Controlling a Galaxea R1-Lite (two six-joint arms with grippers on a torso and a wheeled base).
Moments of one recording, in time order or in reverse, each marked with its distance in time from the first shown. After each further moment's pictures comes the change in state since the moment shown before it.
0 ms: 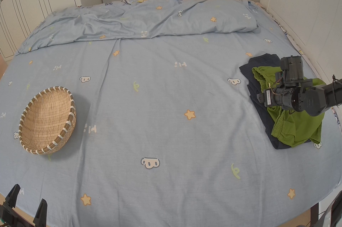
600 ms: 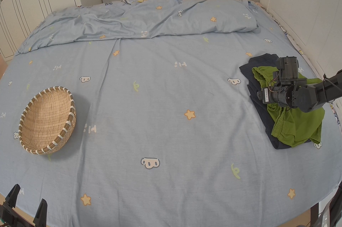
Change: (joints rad) left arm 0.000 0.000 0.000 0.000 0.000 0.000; right arm -0.040 0.107 -0.097 -0.020 0.004 -0.015
